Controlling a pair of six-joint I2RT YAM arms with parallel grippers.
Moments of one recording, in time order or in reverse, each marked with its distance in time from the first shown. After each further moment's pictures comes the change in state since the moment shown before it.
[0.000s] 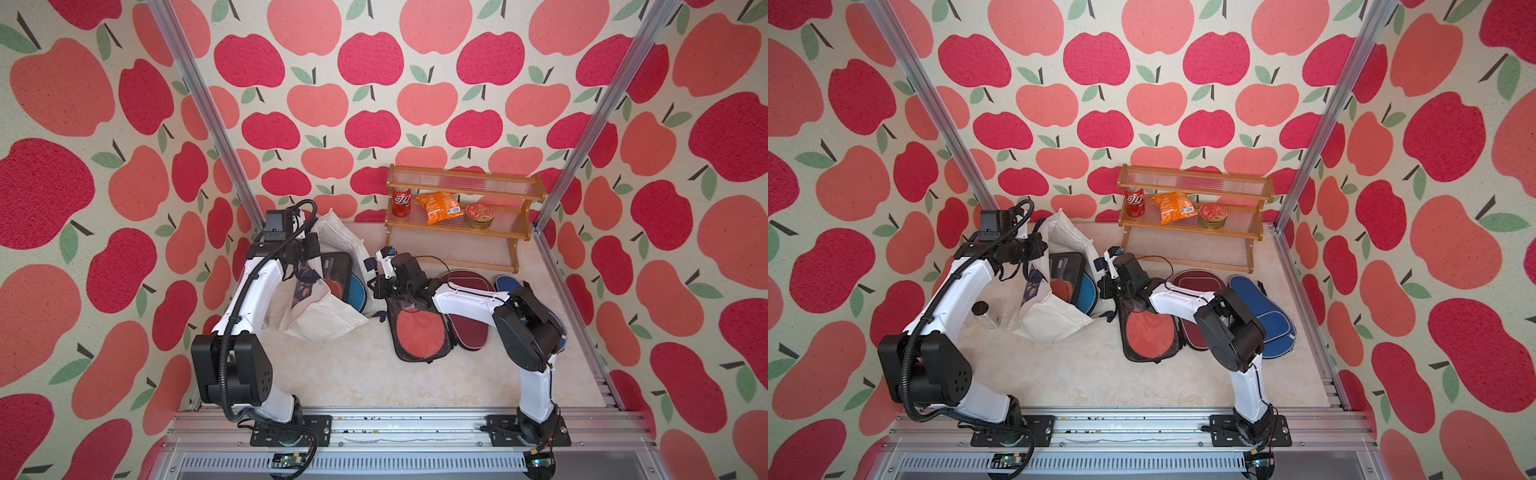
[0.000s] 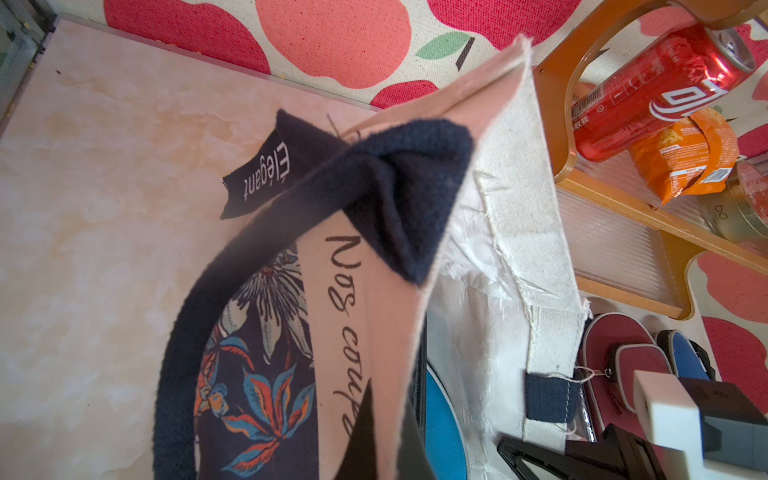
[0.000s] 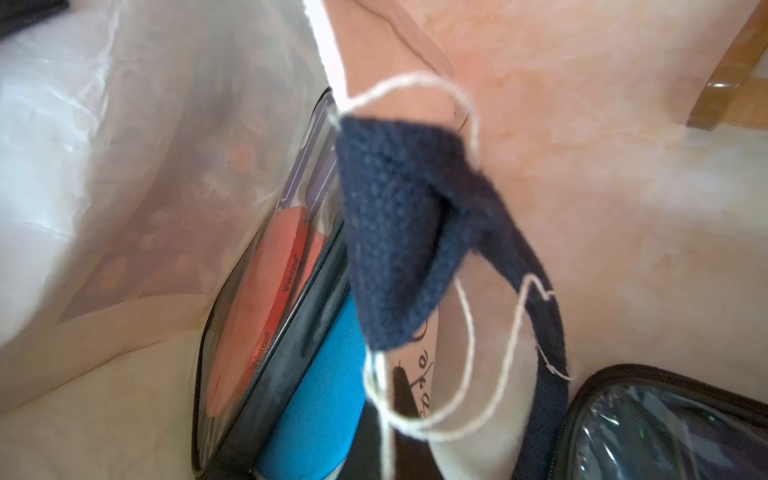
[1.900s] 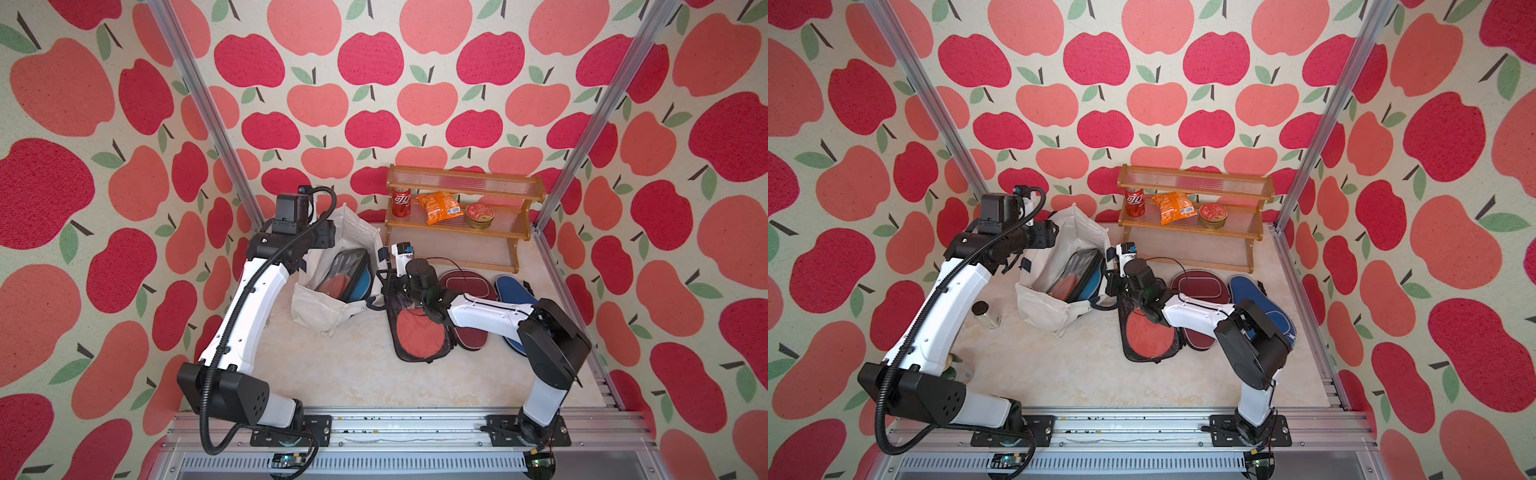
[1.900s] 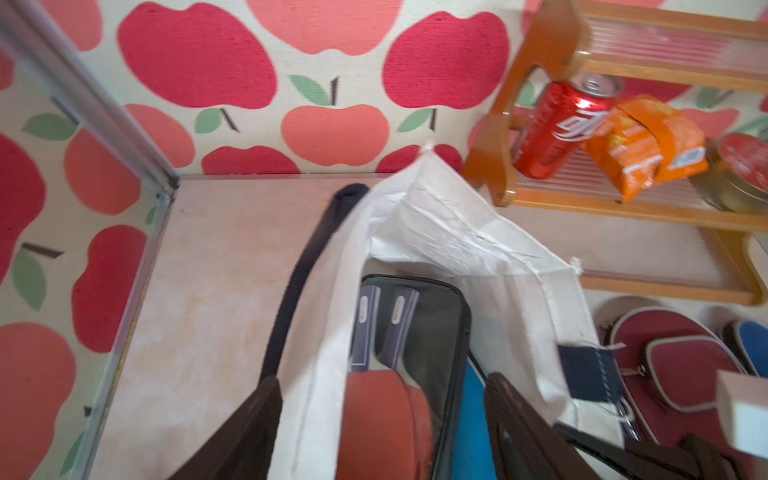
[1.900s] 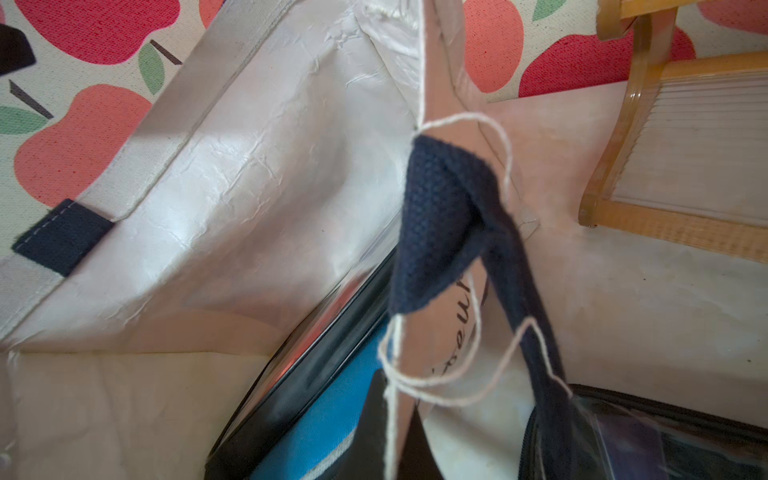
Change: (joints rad) left arm -0.230 -0.099 0.203 -0.163 -0.290 0.147; right arm 0.020 -0.185 -0.206 0.241 0.190 0.010
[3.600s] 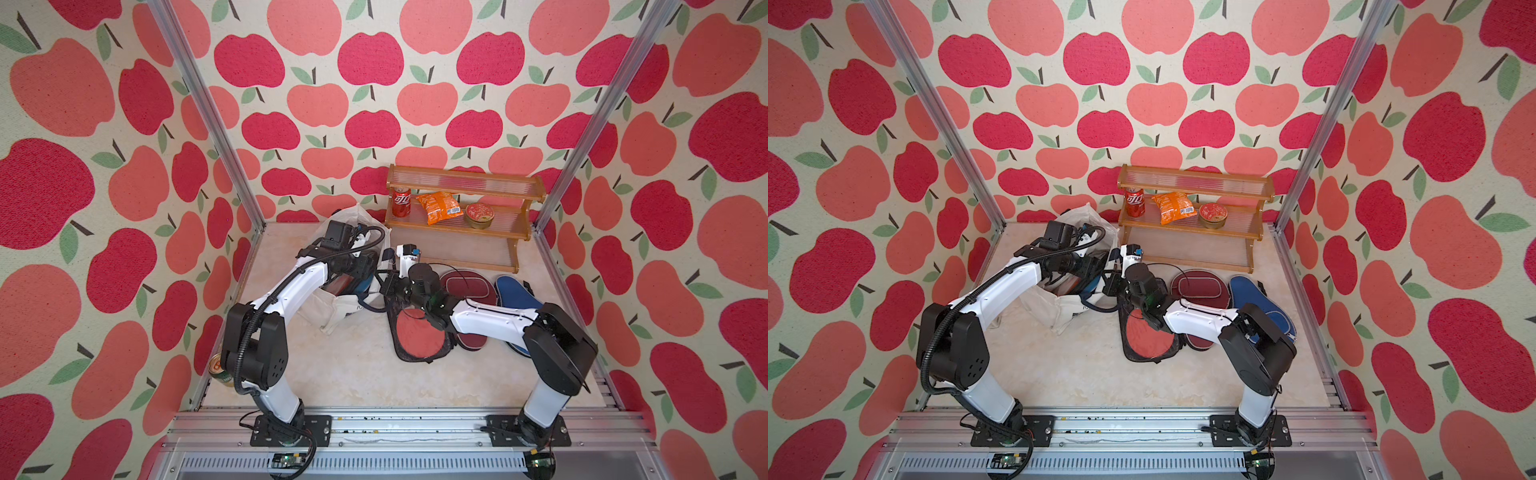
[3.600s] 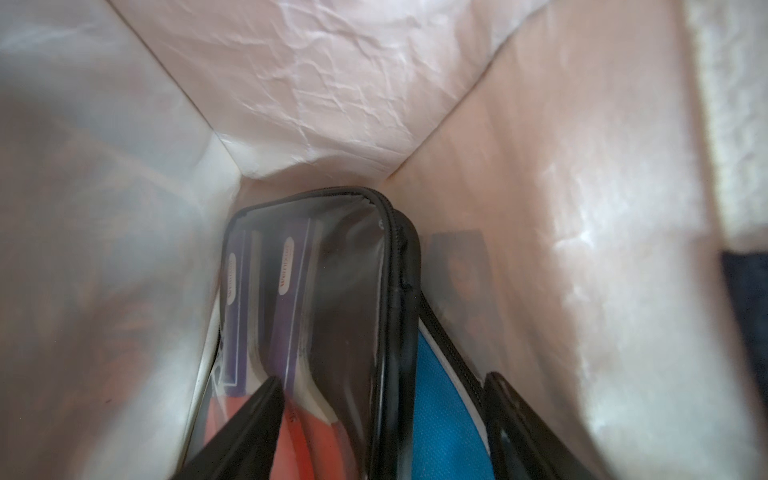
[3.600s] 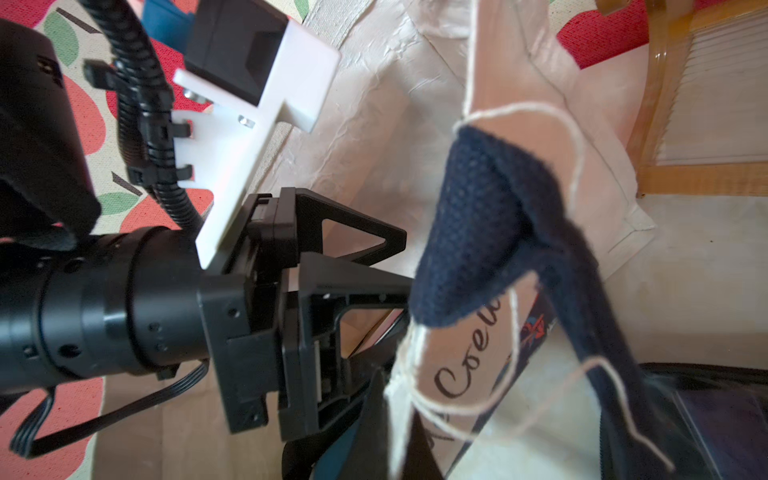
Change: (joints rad) left arm -0.099 0.255 -0.242 0.235 0.229 0.203; right arm 0.030 -0.044 -0.058 0.102 0.014 0.219
